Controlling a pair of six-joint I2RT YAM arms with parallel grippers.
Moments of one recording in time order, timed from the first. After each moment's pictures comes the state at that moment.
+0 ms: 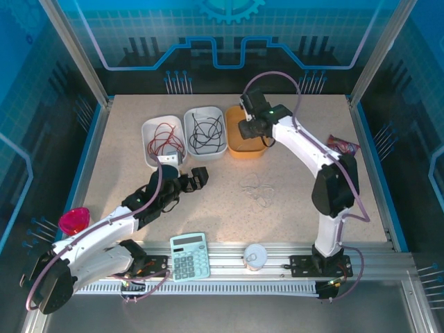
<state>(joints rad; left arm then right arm) -0.60 0.97 0.53 -0.07 -0.19 -0.68 0.51 1.87 1.72 -0.82 0.21 0.13</state>
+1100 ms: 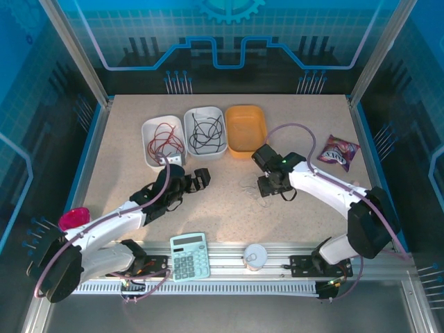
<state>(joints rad) -0.60 1.08 0.53 -0.05 -0.19 -0.74 0.62 1.47 1.04 -0.92 0.20 0.40</state>
